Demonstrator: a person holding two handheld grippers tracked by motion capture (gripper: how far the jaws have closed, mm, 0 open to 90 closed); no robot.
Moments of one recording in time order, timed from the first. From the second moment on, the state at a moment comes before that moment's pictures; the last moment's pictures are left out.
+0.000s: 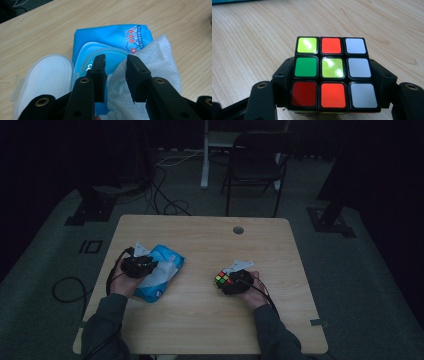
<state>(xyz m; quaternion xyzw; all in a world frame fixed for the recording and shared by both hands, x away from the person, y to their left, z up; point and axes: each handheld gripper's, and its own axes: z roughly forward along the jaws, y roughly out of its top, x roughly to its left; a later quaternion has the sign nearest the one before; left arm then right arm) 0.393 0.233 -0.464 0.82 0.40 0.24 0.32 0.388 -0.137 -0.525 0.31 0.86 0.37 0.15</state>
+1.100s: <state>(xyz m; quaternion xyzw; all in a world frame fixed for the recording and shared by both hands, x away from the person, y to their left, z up) 0.397 0.230 -0.467 0.83 0.38 0.22 0.34 0.388 -0.139 -0.526 0.31 0.86 0.38 0.15</state>
